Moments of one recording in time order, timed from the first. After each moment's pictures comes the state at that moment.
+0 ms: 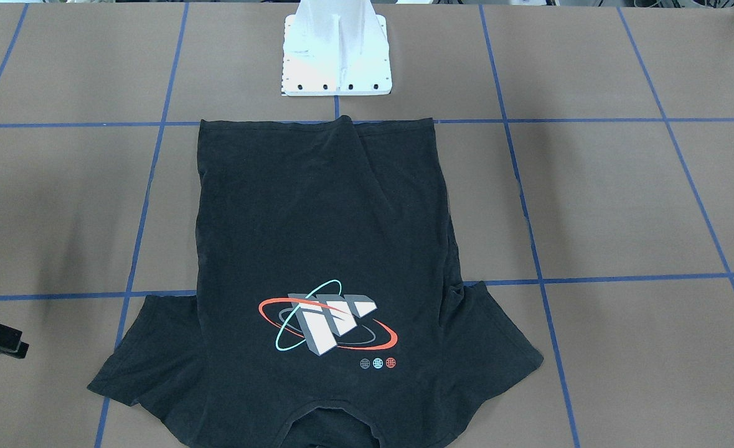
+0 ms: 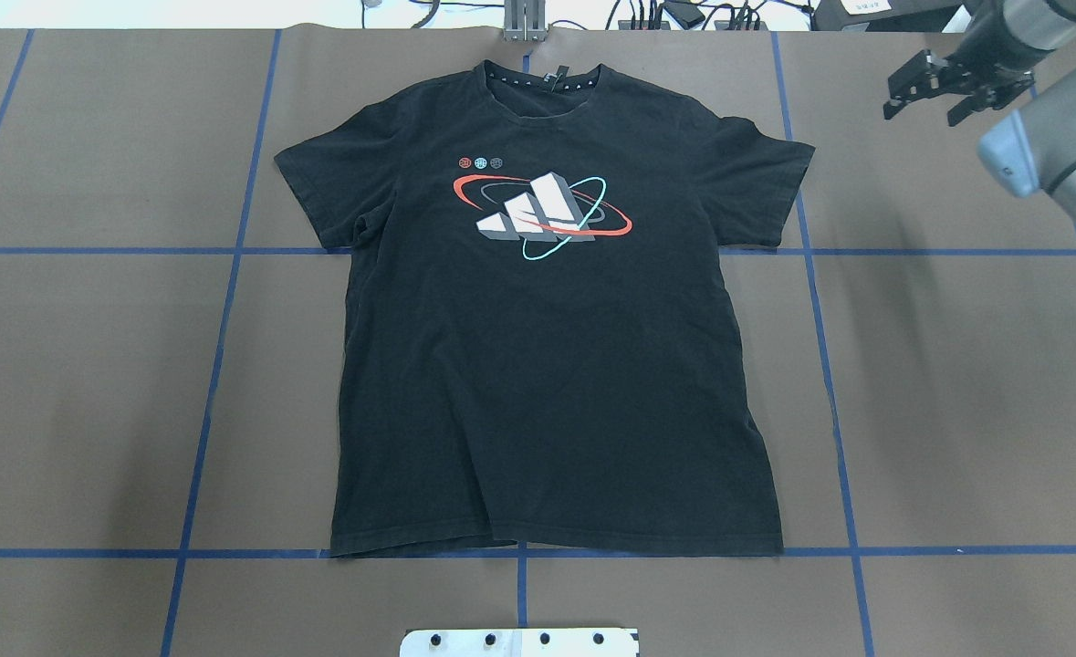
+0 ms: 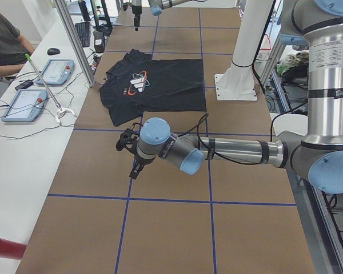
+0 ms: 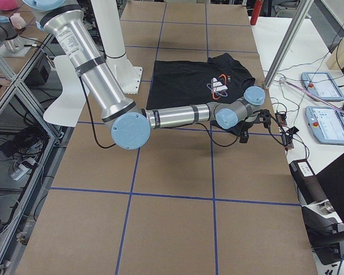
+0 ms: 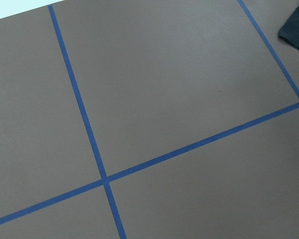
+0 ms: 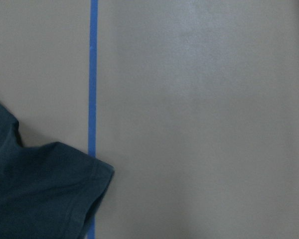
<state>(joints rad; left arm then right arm) -1.53 -1.48 -1.70 -2.07 -2.42 -0.06 1.20 -1.01 1.12 -1.11 2.31 0.70</state>
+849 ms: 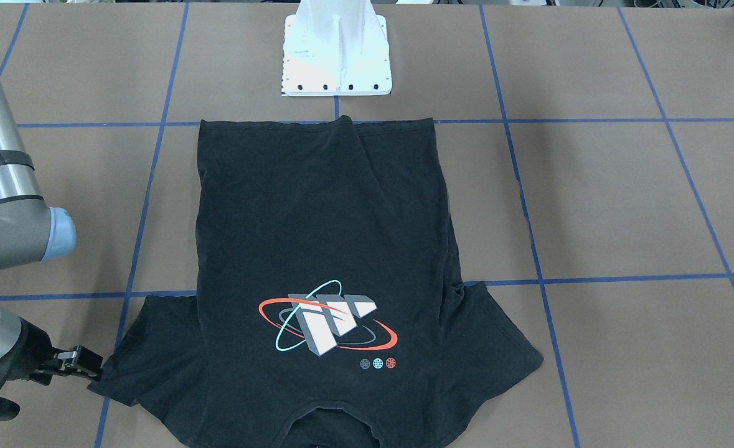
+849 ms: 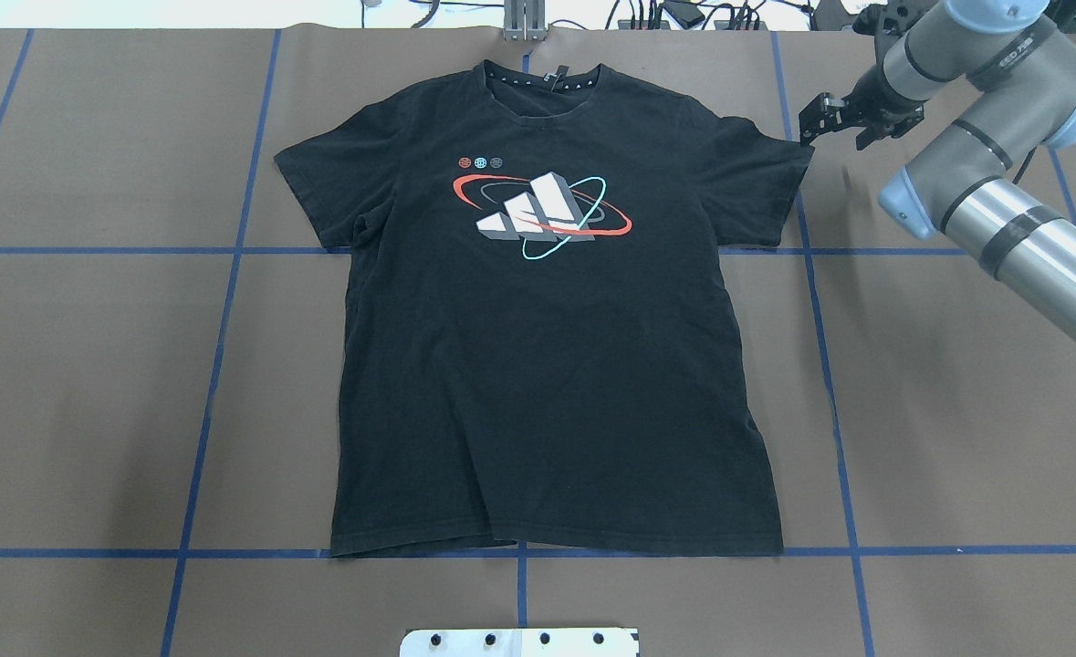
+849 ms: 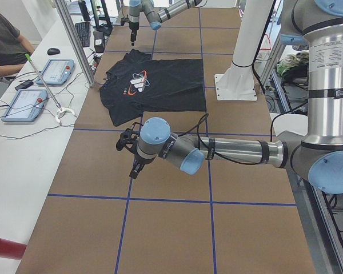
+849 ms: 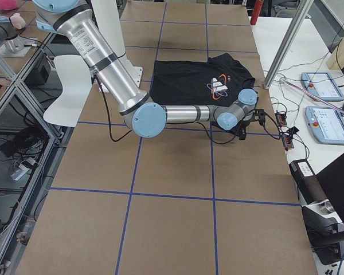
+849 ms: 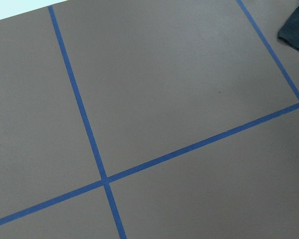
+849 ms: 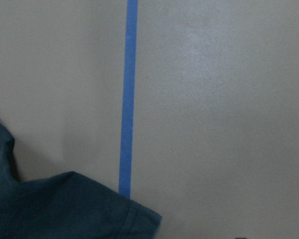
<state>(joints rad) -1.53 -1.48 -1.71 -2.07 -2.42 -0.06 1.07 -0.91 0.88 -0.86 2.16 0.80</state>
